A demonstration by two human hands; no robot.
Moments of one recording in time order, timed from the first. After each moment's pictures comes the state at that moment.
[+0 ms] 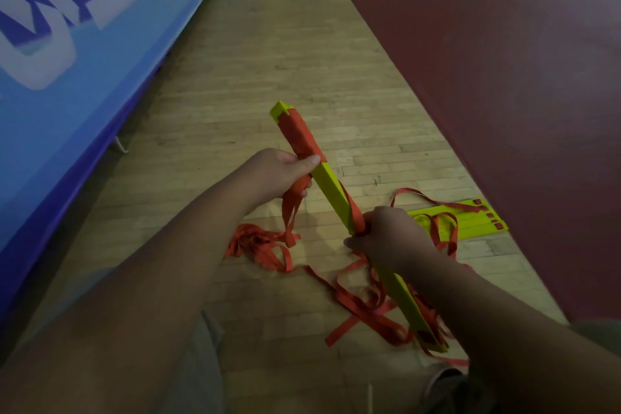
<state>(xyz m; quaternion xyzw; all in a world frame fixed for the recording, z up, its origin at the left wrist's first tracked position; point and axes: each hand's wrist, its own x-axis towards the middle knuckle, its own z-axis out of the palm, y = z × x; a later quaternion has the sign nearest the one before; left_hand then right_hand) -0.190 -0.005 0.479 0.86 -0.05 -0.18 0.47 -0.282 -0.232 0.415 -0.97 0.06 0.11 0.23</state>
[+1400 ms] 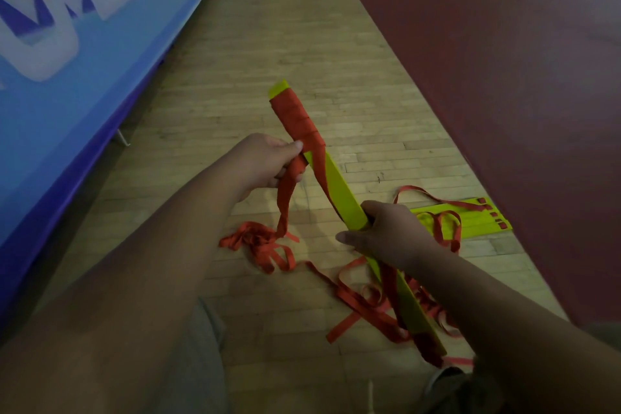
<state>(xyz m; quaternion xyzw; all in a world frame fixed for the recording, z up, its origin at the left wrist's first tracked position) -0.174 0.011 0.480 0.83 -0.01 -0.18 0.53 -0.284 -0.231 0.416 -0.94 0.02 0.09 0.32</state>
